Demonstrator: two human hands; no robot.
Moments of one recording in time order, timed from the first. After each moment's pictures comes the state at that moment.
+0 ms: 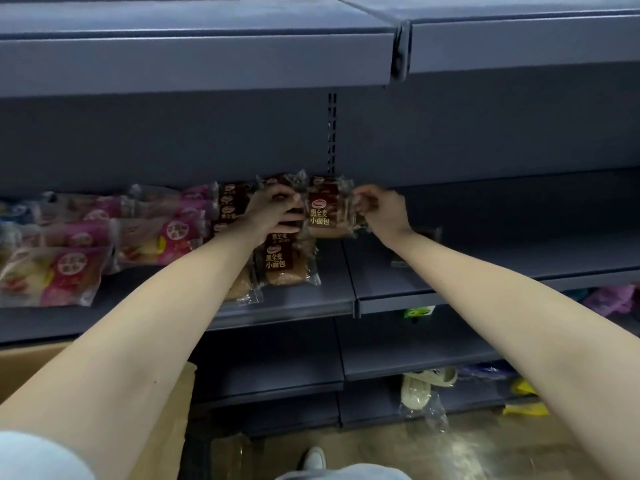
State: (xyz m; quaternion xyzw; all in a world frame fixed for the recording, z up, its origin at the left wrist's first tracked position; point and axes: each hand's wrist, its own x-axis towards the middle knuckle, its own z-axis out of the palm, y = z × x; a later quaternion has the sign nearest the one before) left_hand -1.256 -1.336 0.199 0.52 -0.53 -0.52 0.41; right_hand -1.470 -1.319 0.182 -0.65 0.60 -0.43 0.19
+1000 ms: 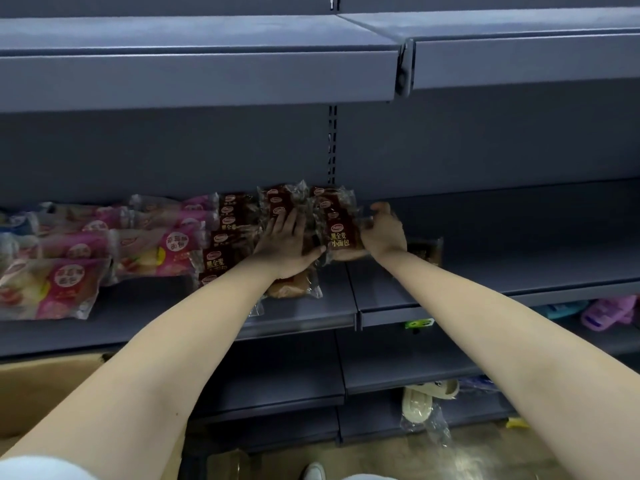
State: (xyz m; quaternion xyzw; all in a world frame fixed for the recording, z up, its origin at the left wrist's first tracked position) left_hand -1.267 -1.333 0.156 0.58 -0.81 -0.03 -0.02; right_hand -1.465 -1.326 0.164 -0.57 0.72 -0.35 0.20
